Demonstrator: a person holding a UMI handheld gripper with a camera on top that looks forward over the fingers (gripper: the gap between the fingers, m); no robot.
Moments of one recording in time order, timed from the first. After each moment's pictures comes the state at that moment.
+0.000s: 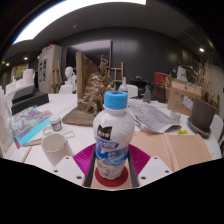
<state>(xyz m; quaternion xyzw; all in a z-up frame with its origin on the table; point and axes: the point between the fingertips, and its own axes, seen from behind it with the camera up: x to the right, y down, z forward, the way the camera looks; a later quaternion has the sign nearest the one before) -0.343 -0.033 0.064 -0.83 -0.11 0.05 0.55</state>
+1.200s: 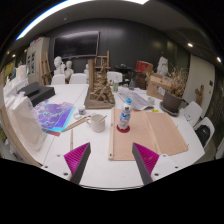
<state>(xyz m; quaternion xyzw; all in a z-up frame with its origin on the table) -0.414 -0.366 0.211 -0.89 -0.03 -0.03 0.46</state>
